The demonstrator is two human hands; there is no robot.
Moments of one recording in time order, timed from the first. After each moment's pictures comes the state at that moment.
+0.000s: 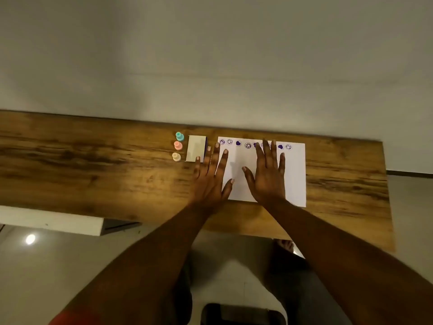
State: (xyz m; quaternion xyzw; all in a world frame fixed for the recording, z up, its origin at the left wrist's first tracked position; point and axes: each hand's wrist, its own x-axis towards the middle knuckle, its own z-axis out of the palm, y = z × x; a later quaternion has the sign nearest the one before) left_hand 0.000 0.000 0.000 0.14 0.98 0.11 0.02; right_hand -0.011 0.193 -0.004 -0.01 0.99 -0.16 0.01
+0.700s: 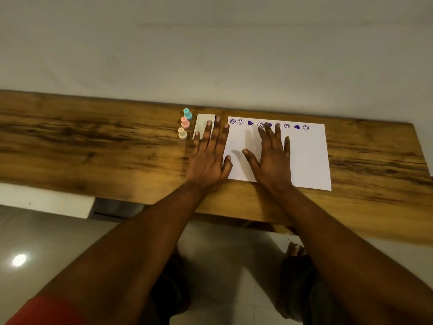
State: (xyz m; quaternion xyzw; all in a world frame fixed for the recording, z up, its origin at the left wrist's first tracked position) left_hand 0.008 -0.028 -0.050 0.15 0.98 0.08 -0.06; right_hand 0.008 0.173 -0.053 -0.03 0.97 -0.22 -0.07
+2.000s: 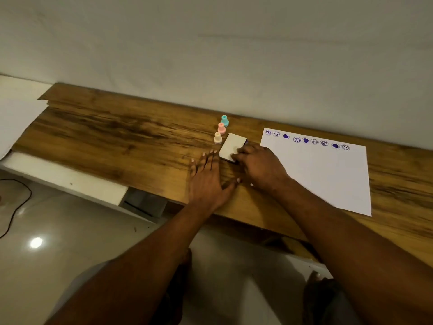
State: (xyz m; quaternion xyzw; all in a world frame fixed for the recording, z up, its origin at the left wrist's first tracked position) left_hand 0.059 -0.092 -0.061 -0.05 0.99 0.10 0.03; right_hand -0.013 0.077 -0.013 -0.31 0.94 -0.08 0.08
